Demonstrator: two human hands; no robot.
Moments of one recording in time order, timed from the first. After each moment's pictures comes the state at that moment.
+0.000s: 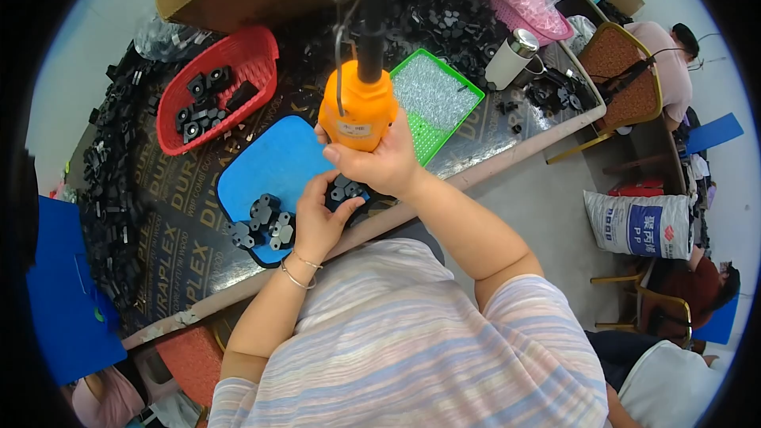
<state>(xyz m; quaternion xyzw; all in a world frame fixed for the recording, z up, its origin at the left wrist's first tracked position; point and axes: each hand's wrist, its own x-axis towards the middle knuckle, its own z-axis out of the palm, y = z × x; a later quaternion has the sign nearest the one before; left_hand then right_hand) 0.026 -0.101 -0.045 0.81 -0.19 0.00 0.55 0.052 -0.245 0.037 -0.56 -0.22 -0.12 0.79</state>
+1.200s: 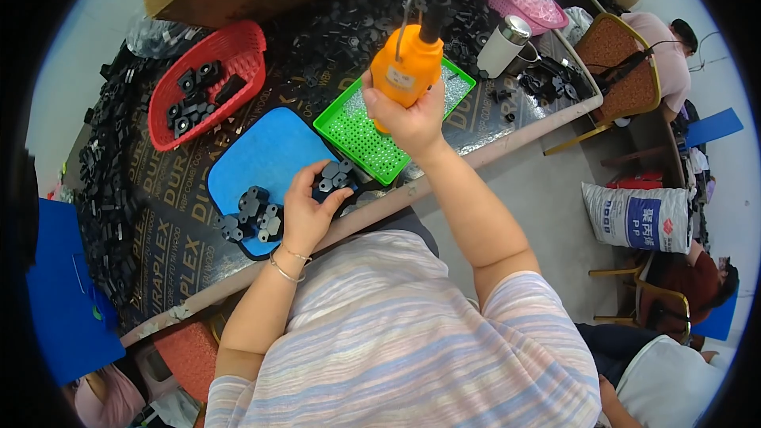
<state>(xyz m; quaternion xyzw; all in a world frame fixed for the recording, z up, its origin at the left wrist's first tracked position) 0.026 -0.099 -0.052 0.83 -0.20 0.03 0.51 0.061 -0.289 0.028 -0.58 -0.16 -0.24 0.76</state>
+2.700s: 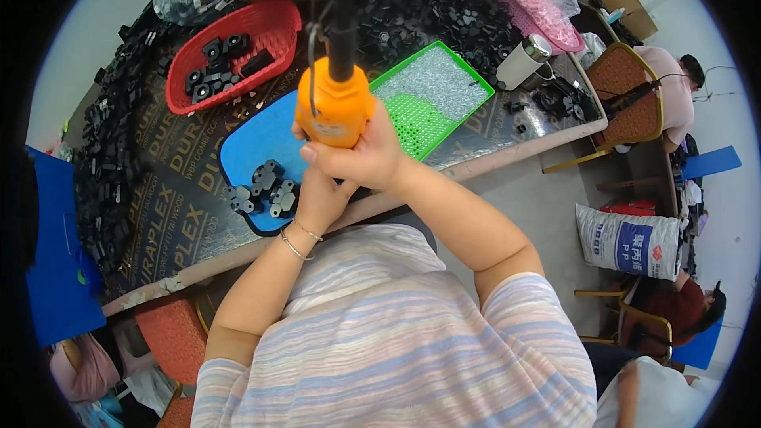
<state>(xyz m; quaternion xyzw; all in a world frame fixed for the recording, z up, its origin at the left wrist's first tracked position) 0.029 -0.102 -0.055 0.80 -0.24 0.04 0.56 0.044 -0.218 0.045 -0.58 -0.28 -0.04 0.76</state>
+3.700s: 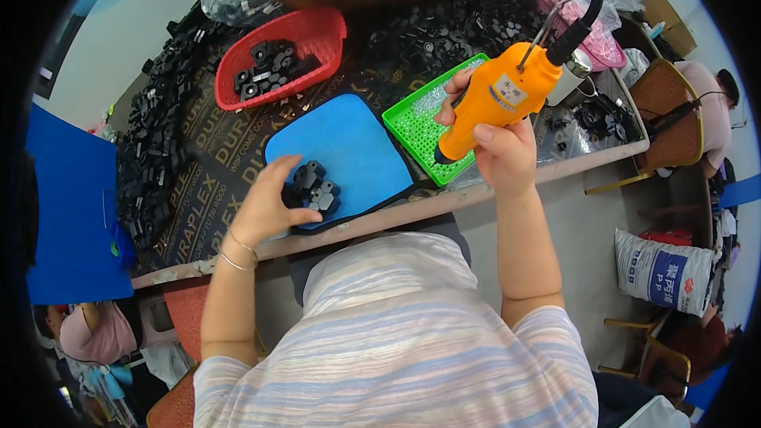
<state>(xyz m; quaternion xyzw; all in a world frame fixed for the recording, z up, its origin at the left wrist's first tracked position) 0.033 0.022 0.014 0.94 -0.20 -0.08 0.27 0.030 -0.296 0.057 -0.51 -0.21 -0.10 0.83</state>
